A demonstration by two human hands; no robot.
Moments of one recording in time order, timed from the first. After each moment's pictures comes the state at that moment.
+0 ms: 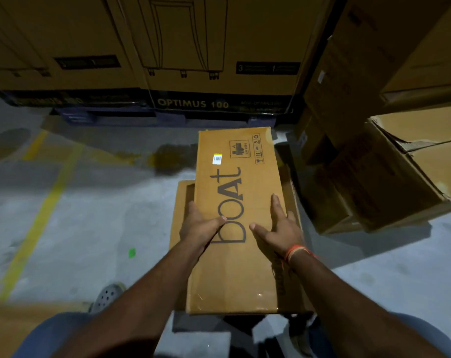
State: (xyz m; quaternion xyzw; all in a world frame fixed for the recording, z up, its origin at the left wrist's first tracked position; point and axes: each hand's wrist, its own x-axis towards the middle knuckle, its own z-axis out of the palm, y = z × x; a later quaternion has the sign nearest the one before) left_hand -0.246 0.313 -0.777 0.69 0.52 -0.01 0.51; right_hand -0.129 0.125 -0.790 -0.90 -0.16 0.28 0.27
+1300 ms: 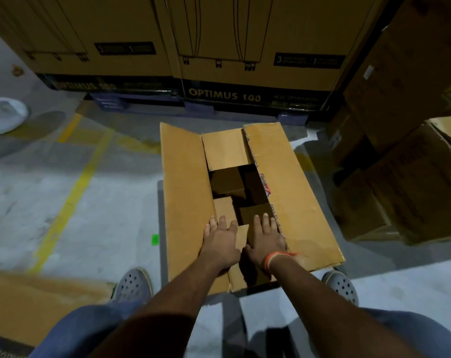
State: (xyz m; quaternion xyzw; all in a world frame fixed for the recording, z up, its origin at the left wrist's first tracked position) left_hand -0.284 0.320 -0.818 0.91 0.26 -0.25 0.21; right_hand -0.193 0.211 -0.835 -0.90 -0.31 0.32 -0.02
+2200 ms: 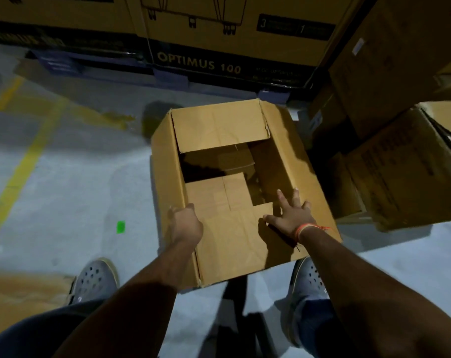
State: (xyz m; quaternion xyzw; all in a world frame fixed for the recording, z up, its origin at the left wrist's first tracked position) left_hand -0.263 0.344 -0.879 0.80 0.49 -0.15 0.30; right_hand -0.074 0.142 -0.849 -0.91 -0.17 0.37 0.00
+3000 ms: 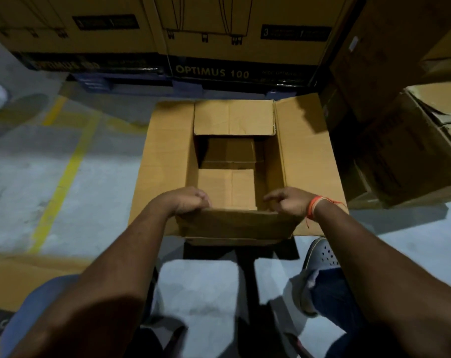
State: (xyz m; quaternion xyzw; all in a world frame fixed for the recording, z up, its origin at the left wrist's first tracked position) left_hand -0.308 0.395 -0.755 0.79 0.29 -0.32 0.43; right_hand -0.127 0.149 -0.752 -0.81 -0.27 0.49 0.14
